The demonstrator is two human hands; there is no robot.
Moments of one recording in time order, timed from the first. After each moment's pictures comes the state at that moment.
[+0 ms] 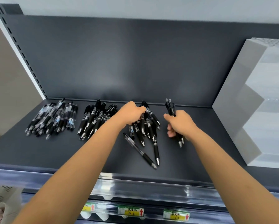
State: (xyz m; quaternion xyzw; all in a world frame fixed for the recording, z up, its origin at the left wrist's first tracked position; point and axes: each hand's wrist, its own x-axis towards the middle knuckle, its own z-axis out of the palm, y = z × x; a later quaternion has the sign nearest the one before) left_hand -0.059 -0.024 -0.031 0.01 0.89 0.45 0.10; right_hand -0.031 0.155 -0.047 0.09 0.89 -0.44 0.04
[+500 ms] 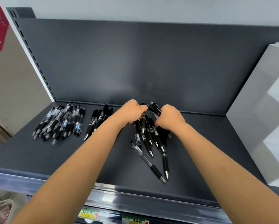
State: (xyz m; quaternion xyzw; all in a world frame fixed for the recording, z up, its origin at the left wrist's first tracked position) left_hand -0.080 -0.045 -0.019 0.00 0.88 0.46 0.09; right_hand -0.085 0.101 -0.043 0.01 0.97 -0.24 0.02
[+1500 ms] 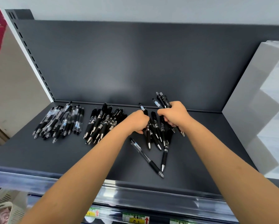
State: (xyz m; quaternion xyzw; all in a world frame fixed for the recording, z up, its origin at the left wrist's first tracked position) left_hand -0.067 -0.020 -0.041 -0.05 0.88 0.45 0.16; right_hand -0.075 0.125 -0.036 0.04 0.86 -0.51 0.02
